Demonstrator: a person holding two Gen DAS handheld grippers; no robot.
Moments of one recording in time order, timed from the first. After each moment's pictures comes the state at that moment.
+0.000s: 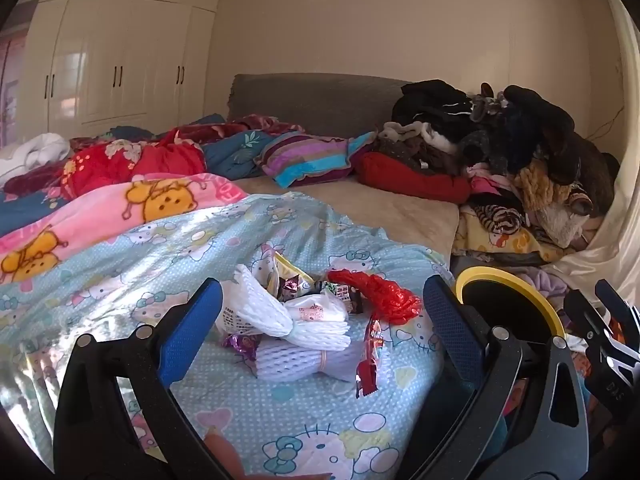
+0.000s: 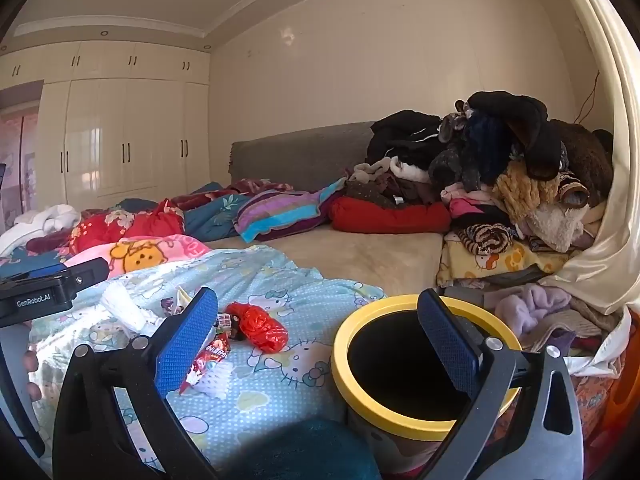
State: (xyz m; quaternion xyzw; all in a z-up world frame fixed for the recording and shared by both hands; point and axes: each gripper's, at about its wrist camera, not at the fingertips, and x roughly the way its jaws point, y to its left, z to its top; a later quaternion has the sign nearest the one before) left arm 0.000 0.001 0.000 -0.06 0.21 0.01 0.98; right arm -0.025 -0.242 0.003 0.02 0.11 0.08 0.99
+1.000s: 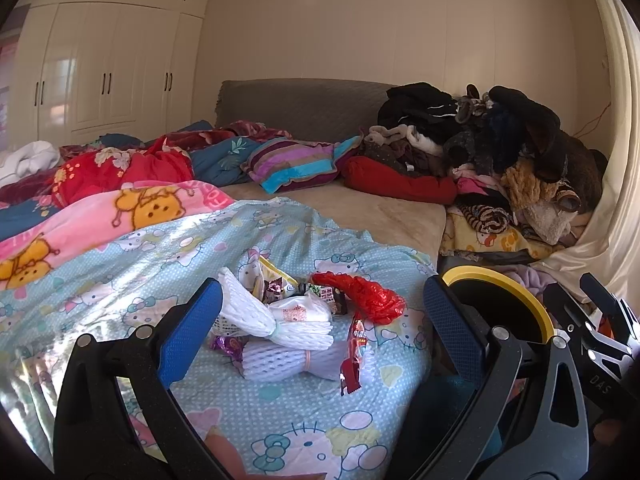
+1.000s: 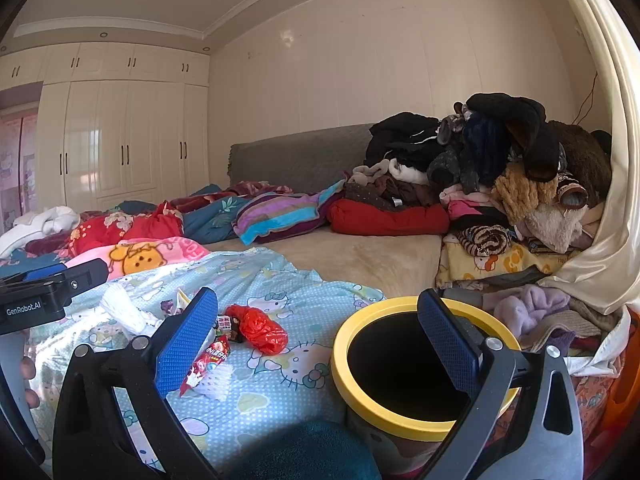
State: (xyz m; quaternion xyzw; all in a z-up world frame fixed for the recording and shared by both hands) left arm -0.009 -0.012 0.007 -0.05 0.19 -0.01 0.98; right arm -0.027 -0.242 0.006 0.02 0.11 0.08 0.99
